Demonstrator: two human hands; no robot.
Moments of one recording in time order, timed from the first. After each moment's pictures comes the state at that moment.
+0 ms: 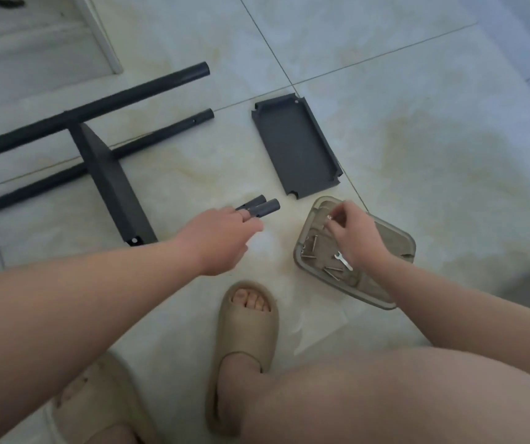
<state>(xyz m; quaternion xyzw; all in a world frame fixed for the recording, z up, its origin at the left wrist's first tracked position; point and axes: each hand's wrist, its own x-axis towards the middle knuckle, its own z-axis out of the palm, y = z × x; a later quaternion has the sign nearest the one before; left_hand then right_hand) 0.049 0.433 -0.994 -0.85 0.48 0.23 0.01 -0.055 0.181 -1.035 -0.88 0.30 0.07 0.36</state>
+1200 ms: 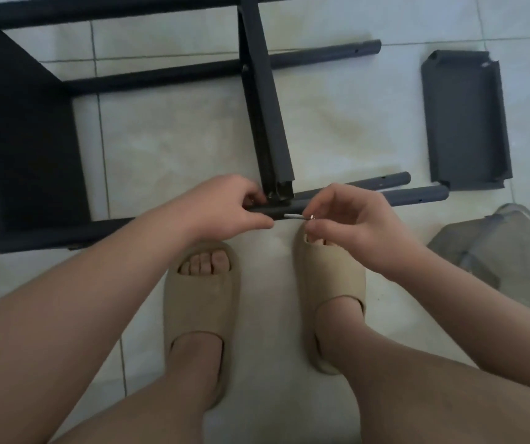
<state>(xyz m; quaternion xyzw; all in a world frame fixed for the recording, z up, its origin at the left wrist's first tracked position) 0.074 0.638 -1.049 -0.86 0.10 0.41 -0.29 0.017 0.416 -1.024 -0.76 0.05 0.25 0.59</state>
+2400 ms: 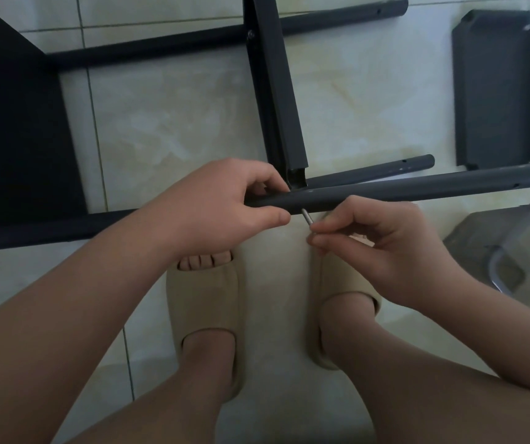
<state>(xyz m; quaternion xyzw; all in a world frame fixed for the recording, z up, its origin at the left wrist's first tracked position) 0.060 0.647 -1.020 -0.83 0.11 0.37 -0.39 -0.003 0.423 -1.015 -0.82 -0.06 0.18 0.54</state>
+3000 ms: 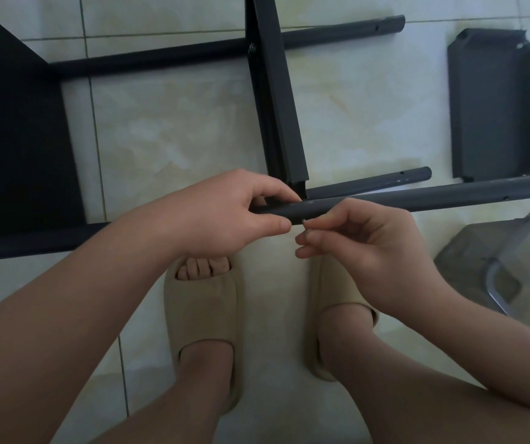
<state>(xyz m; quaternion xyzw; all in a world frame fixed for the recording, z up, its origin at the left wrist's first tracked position) 0.072 0.646 -1.027 -0.79 0.12 0.44 -0.40 -0.001 0.441 -1.019 -0.74 0.11 0.20 0.63</state>
